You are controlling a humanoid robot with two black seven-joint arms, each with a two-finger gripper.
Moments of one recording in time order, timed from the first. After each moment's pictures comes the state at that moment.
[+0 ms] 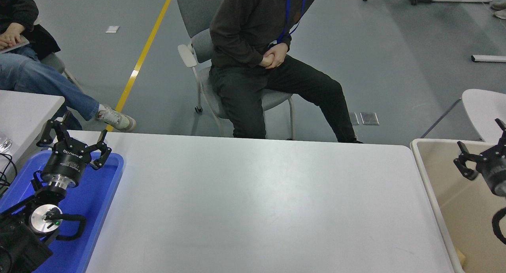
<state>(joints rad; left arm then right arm) -0.56 0.46 -0.60 -0.39 -0.23 -0.70 -0.59 0.34 -0.51 1.18 0.77 -0.07 0.39 0.32</state>
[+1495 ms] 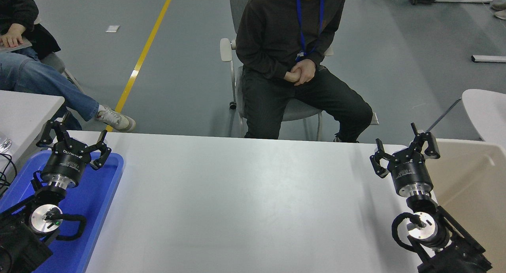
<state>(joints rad) -0.56 0.46 -0.60 -0.39 -0.23 -0.70 -0.59 0.36 -0.13 1.26 0.74 -0.35 0.22 0.46</state>
